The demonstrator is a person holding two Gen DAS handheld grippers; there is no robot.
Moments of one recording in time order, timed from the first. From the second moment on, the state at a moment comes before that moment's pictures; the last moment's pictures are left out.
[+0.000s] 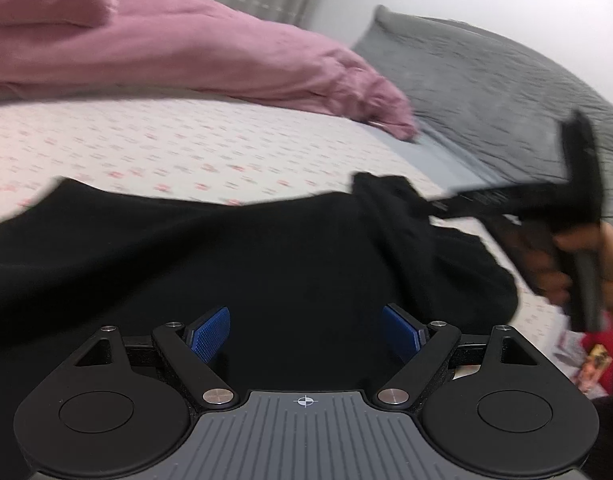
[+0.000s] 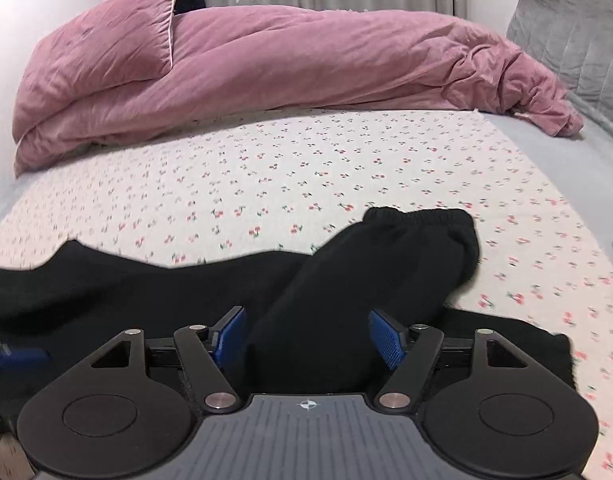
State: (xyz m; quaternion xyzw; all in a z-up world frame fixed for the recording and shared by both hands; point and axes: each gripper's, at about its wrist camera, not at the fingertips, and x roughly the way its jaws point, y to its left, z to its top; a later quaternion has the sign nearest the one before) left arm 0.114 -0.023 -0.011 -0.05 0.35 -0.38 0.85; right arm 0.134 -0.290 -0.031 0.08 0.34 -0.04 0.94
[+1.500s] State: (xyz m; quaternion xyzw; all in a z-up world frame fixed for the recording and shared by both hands) left arm 0.069 -0.061 -0.040 0.10 0.31 -0.46 0.83; right arm 0.032 -0.405 -0.065 0.21 0.28 -0.16 0.92
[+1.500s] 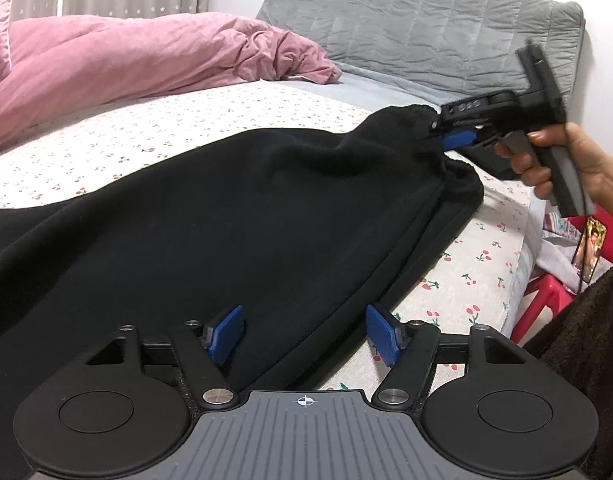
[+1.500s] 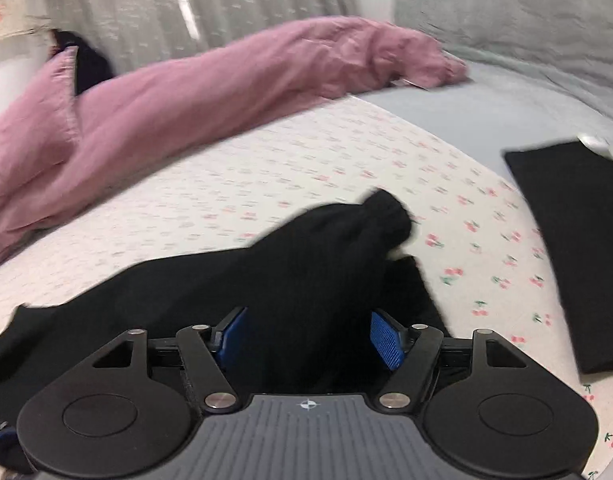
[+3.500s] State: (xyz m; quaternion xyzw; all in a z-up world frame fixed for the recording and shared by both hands) left arm 0.112 0.047 0.017 0.06 0.26 -0.36 0.89; right arm -0.029 -0.422 -0.037 0.19 0.21 -0.26 0.92
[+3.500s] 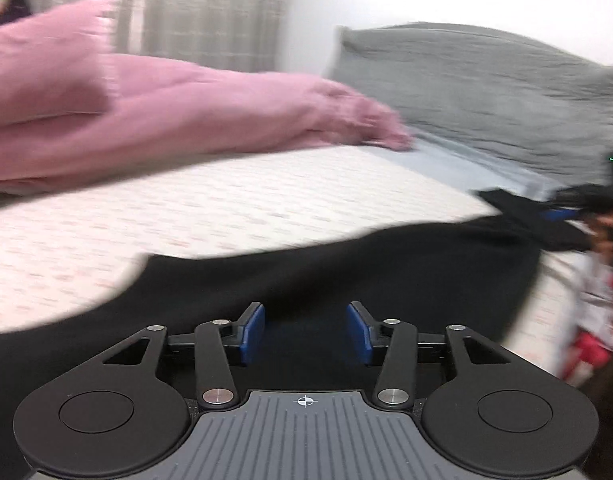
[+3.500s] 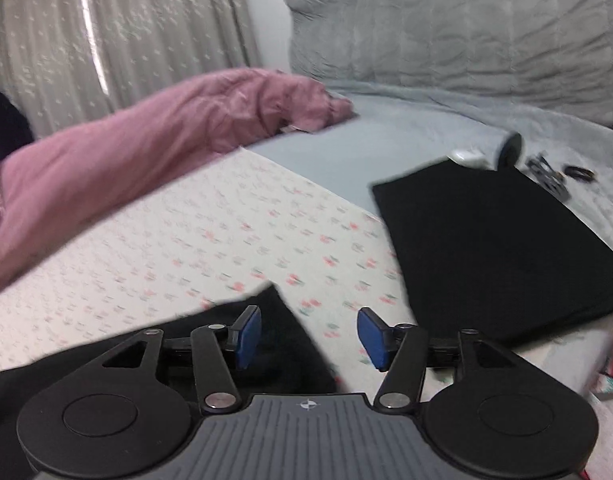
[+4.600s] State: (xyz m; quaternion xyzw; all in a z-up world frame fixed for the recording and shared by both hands) left arm 0.298 0.056 -0.040 0.00 0.36 -0.22 0.91; right arm 0.091 -0.271 -0.083 -0.05 0.37 0.01 0.93
